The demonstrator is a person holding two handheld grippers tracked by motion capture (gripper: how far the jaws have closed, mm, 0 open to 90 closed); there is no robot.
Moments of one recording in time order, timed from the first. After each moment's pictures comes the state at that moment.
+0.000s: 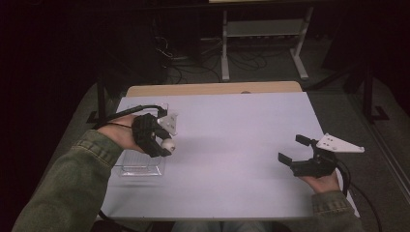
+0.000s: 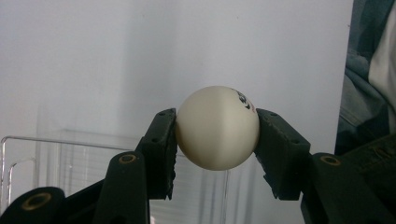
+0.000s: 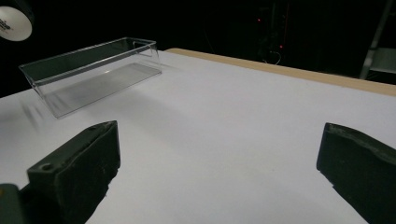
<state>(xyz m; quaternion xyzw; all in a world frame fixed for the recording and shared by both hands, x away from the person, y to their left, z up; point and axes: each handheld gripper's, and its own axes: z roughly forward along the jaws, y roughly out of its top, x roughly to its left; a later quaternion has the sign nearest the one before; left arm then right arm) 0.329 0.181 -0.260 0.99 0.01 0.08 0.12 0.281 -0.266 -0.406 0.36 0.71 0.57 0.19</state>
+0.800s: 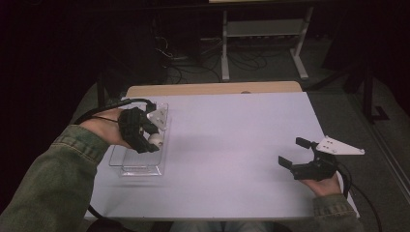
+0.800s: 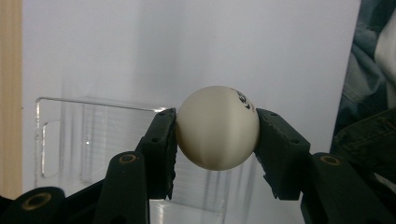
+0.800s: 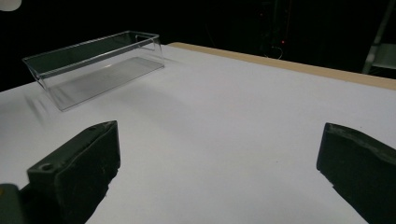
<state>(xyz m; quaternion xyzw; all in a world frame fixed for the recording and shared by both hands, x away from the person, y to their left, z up) 0.325 0.198 -0.235 0.99 0.03 0.10 0.09 0.275 -0.266 -0.406 0.36 0.72 0.57 0.18</state>
